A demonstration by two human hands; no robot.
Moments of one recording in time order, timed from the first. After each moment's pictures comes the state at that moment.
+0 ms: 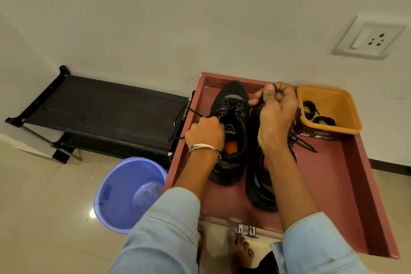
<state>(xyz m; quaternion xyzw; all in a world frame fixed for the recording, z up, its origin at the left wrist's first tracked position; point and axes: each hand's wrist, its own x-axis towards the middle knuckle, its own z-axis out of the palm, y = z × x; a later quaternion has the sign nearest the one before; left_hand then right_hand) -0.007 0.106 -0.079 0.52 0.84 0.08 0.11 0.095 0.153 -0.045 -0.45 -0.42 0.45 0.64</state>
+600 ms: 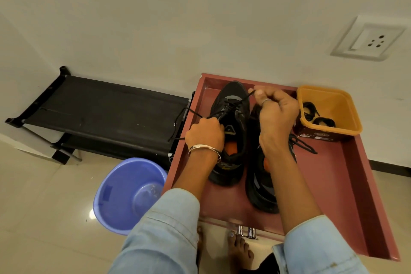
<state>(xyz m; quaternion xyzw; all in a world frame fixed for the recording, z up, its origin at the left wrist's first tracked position) -0.008 0.106 -0.078 0.53 0.84 0.07 0.11 0.097 0.153 -0.045 -0.49 -0.47 0.42 0.60</state>
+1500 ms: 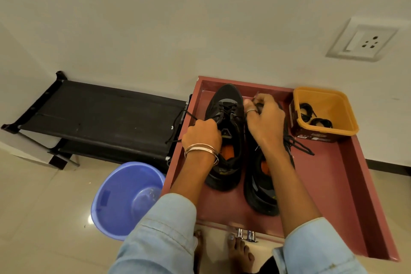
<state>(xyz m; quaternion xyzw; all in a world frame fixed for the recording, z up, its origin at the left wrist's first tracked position) -0.008 0.106 -0.069 0.53 0.84 0.06 0.12 0.107 0.160 -0.056 -0.62 -0.63 0.30 0.35</state>
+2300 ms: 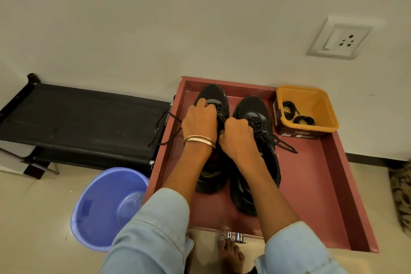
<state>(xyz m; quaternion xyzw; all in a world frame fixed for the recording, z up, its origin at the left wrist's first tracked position) 0.004 0.147 -0.084 0.60 0.78 0.17 0.02 0.098 0.139 -0.057 -0.60 -0.77 0.20 0.04</state>
